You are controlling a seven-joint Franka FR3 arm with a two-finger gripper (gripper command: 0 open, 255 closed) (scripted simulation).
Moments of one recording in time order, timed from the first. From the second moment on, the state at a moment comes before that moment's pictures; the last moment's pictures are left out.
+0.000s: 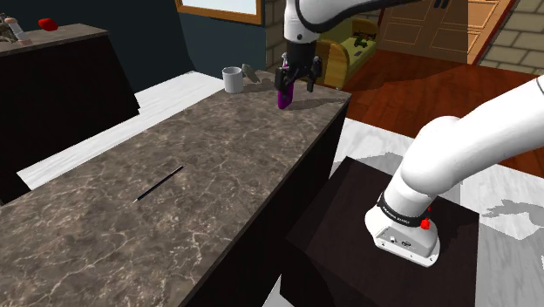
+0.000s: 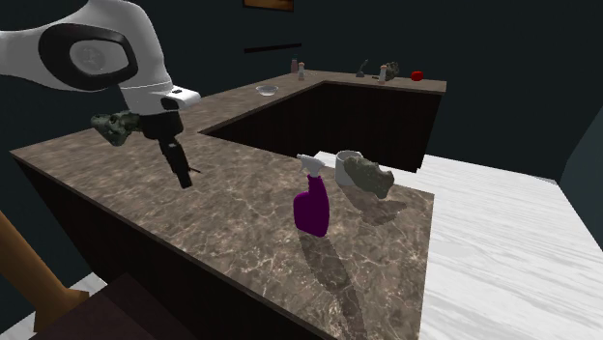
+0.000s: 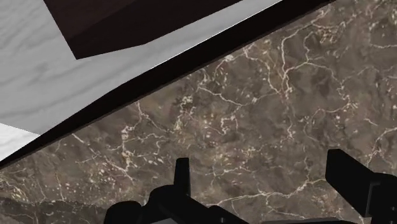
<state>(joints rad) -0.08 -0.56 0.13 -2.39 -0.01 1.85 0.38</state>
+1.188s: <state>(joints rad) -0.31 -0.02 0.17 -2.07 -0.32 2.14 1.03</state>
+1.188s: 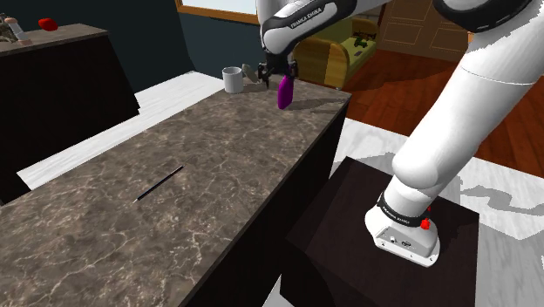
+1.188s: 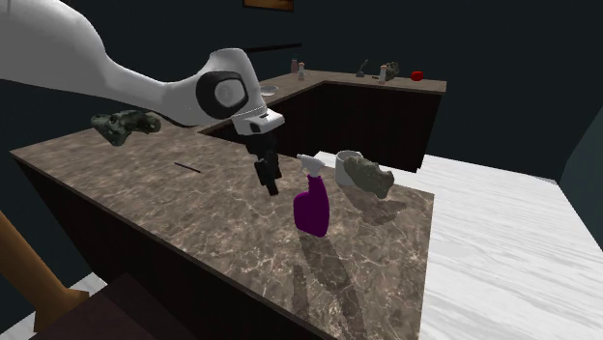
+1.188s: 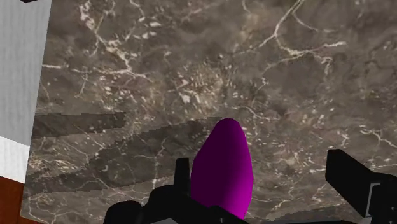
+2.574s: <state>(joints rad) -0.34 0.11 0.14 -2.03 -0.40 2.23 1.14</state>
